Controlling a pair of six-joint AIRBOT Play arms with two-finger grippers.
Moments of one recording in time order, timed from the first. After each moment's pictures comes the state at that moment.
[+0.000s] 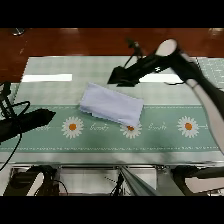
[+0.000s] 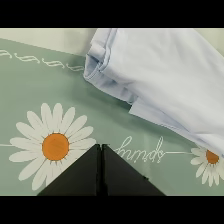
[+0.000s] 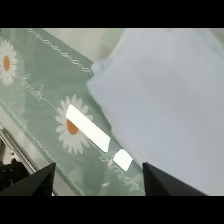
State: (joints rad) left arm 0.04 -0.46 0.55 1.12 -1.03 -1.63; right arm 0.32 -1.59 1.59 -0.79 1.28 1.46
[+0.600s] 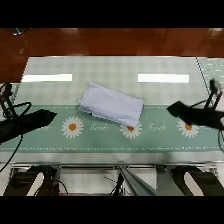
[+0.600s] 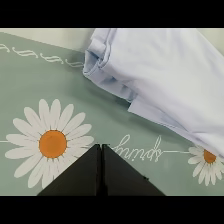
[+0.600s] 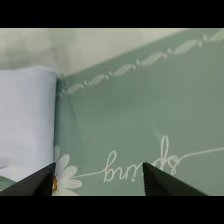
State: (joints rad) left arm 0.04 -0.46 0.53 1.10 -1.02 -1.65; right arm -0.11 -0.68 0.49 -1.11 0.93 1.75
